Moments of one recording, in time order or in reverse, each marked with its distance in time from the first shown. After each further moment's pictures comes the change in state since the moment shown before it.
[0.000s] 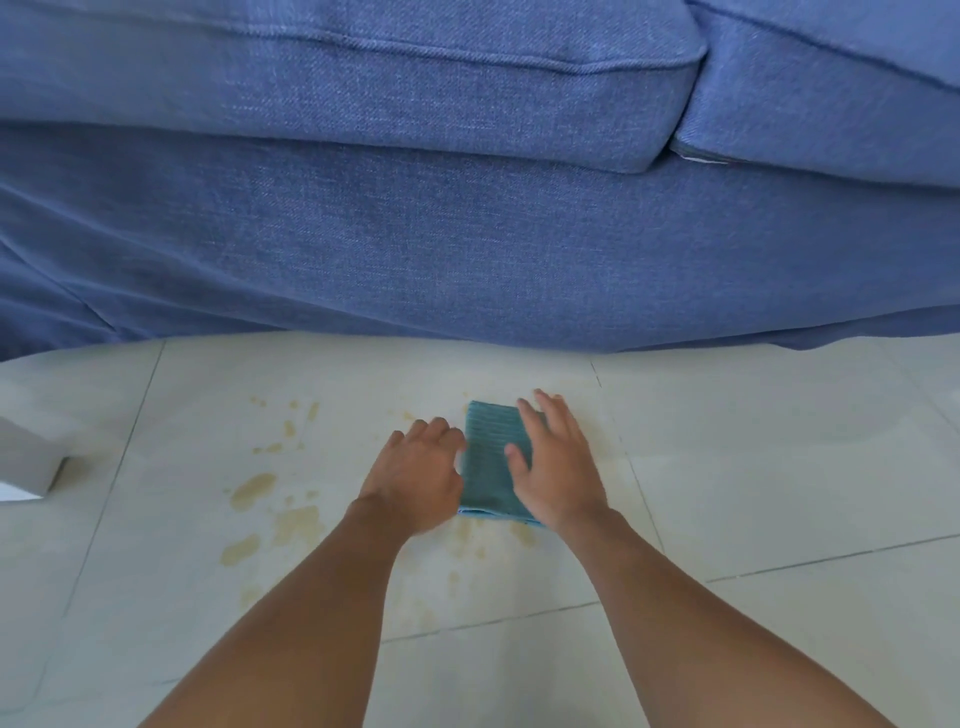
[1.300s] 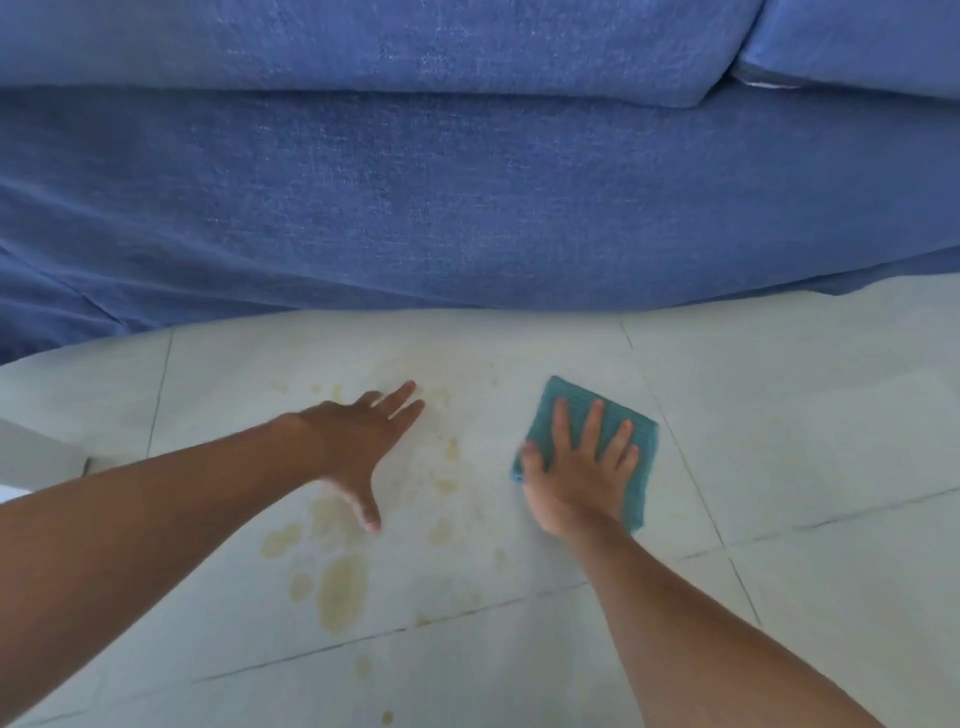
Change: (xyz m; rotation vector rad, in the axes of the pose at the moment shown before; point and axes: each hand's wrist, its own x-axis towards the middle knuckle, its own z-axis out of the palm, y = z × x) left_hand 0.001 -0.101 -0.055 0.369 -0.656 0.094; right_hand -0.021 -0.026 0.051 -0.173 -0.175 0.418
